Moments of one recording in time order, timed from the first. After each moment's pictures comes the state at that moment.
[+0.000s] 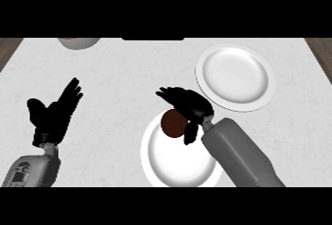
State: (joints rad) left arm -0.18 0.24 0.05 -1.39 0.06 0.02 0.17; right arm -0.63 -0.05 0.44 -1.04 0.82 0.26 0.00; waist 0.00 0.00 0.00
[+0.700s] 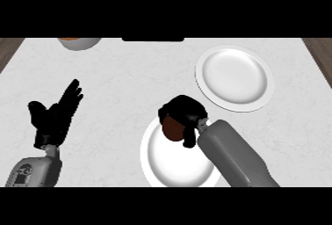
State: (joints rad) left arm -0.17 0.21 0.07 -1.40 0.03 0.02 0.16; right arm -0.64 -0.03 0.47 -0.98 0.91 0.26 -0.13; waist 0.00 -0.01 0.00
